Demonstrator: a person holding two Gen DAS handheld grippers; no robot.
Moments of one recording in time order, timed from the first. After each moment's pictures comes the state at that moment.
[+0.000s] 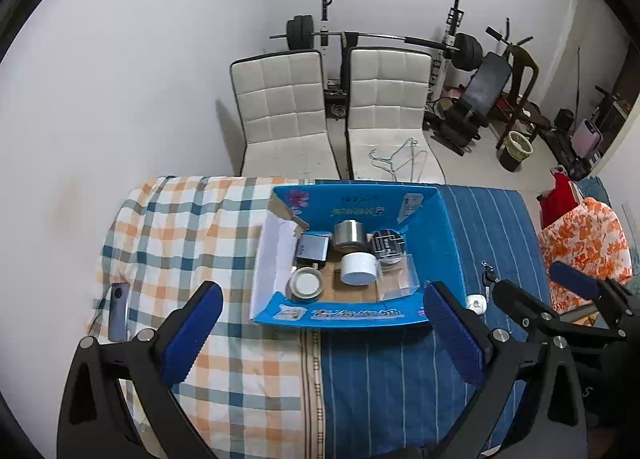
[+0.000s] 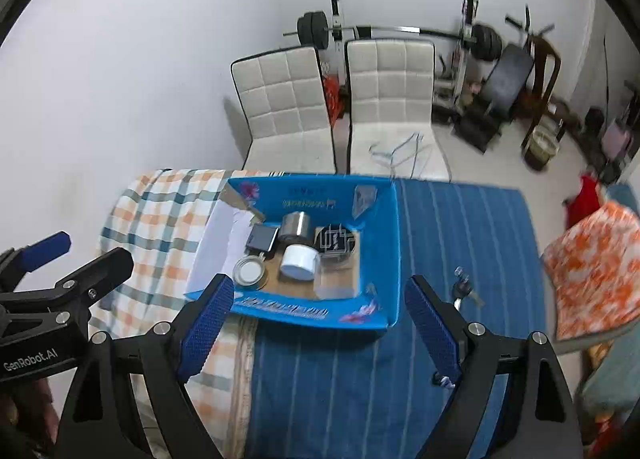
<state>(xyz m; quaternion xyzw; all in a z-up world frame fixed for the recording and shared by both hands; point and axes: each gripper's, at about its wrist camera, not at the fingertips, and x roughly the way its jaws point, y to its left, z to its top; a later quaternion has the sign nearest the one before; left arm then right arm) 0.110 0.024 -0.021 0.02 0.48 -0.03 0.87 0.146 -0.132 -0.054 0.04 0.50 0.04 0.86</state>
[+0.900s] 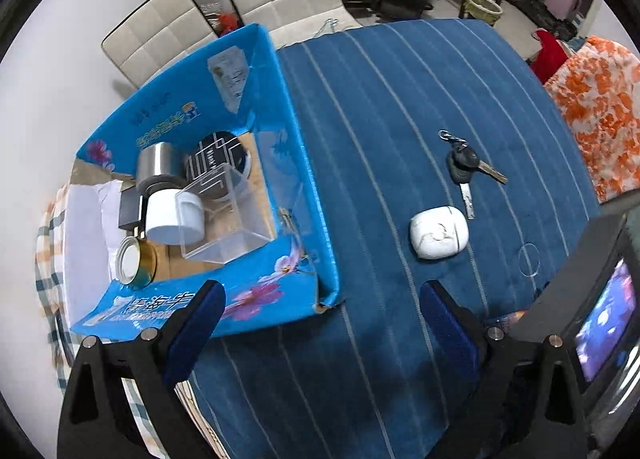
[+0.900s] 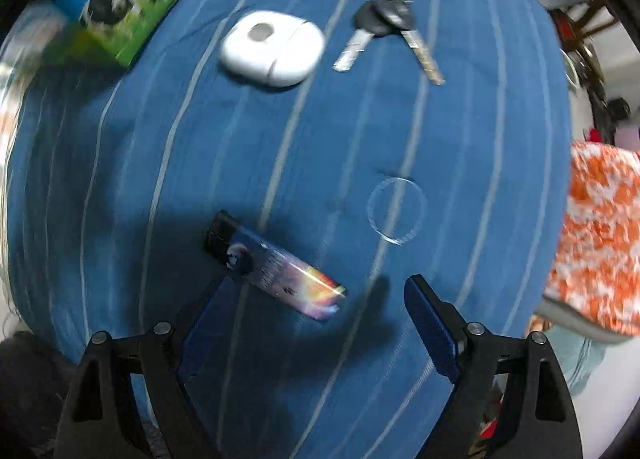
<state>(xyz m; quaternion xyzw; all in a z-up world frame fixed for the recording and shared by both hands) 0.133 -0.212 -0.241 0.17 0.59 -0.08 0.78 0.093 -0.328 -0.389 -0.13 0.73 0.04 0.67</state>
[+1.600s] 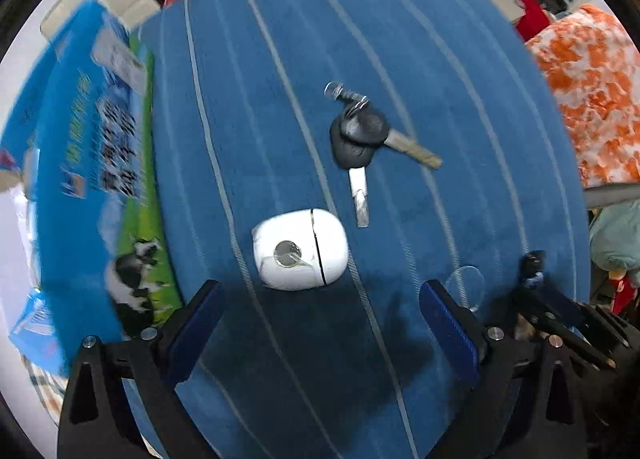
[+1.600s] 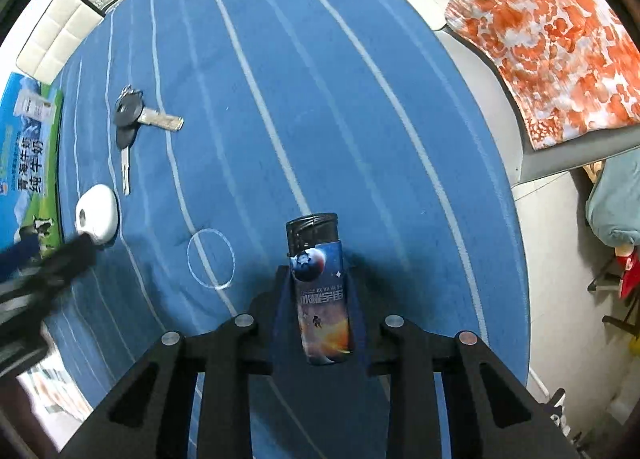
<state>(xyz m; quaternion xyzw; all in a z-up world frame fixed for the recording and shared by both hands) 0.152 -0.313 -0.328 0.14 0.68 -0.12 0.71 0.072 -0.485 -0.382 0.18 0.68 -0.15 0.69</state>
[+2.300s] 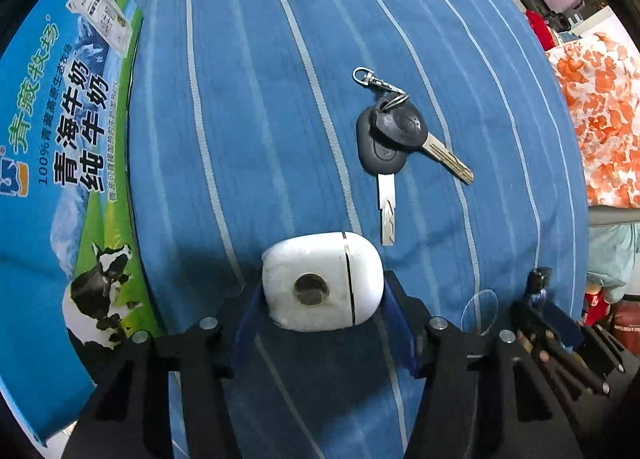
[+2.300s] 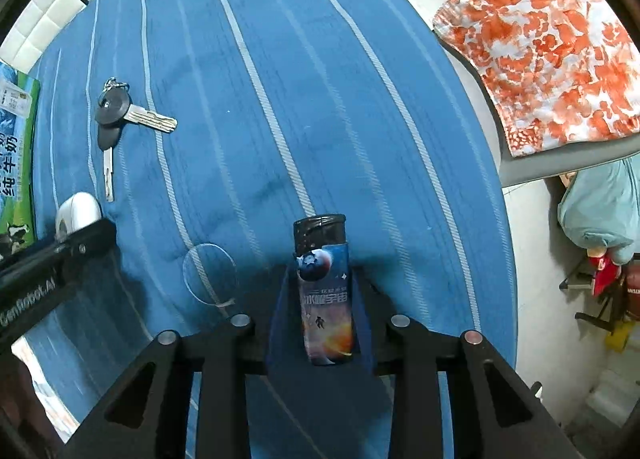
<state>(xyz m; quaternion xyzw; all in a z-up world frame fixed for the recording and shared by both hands) 0.171 -0.306 -0.352 0.08 0.70 -0.14 0.69 0.093 -0.469 -0.390 0.14 0.70 -0.19 0.68</state>
